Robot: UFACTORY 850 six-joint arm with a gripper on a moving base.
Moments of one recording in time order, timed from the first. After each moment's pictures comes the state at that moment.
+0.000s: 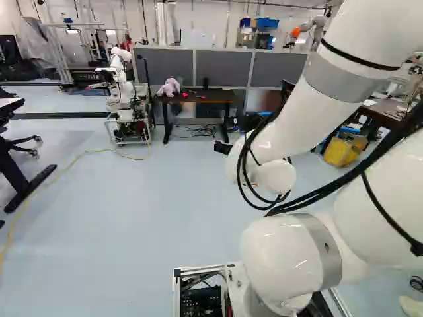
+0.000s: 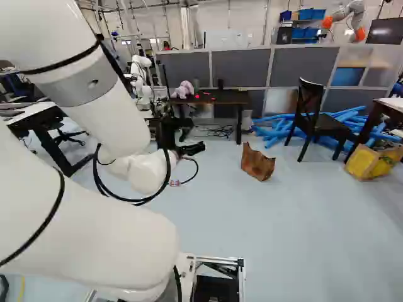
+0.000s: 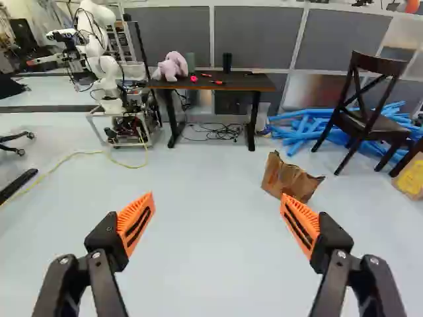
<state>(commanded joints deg) 0.0 16.0 -5.0 0.0 50.0 0.0</state>
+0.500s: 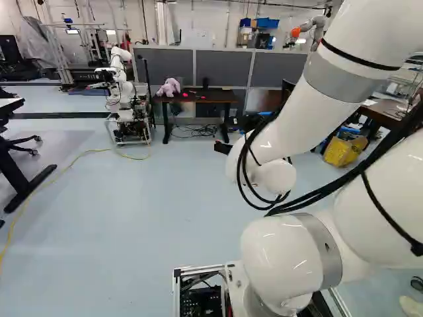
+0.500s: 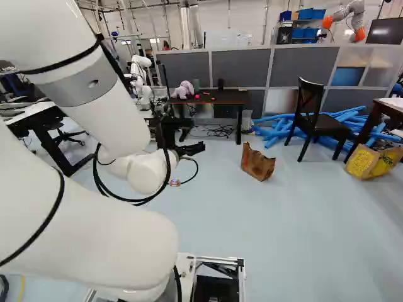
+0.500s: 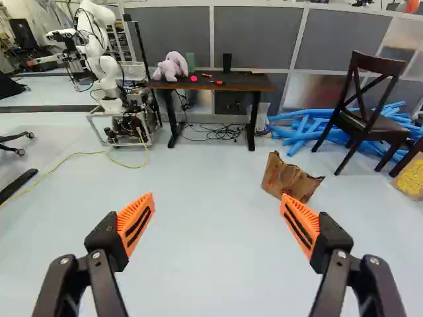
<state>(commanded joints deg) 0.0 16.0 -5.0 0.0 50.0 0.0</state>
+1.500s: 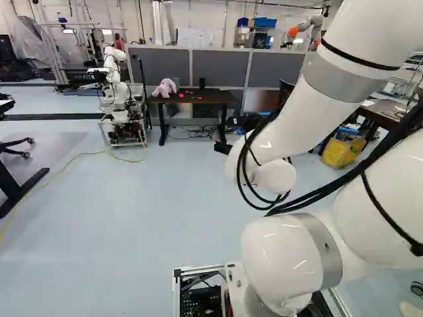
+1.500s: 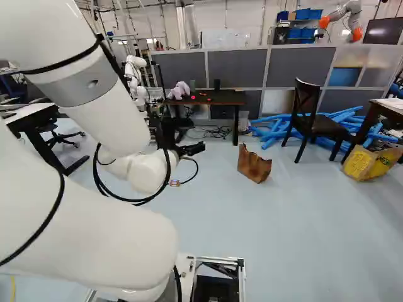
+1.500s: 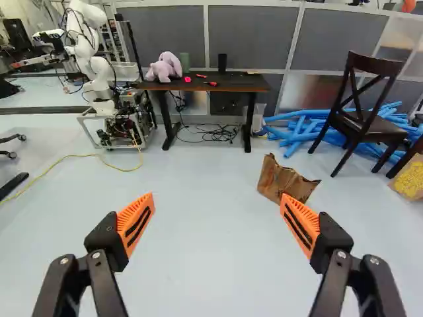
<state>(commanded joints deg) 0.0 16.0 -5.0 0.0 50.0 0.0</state>
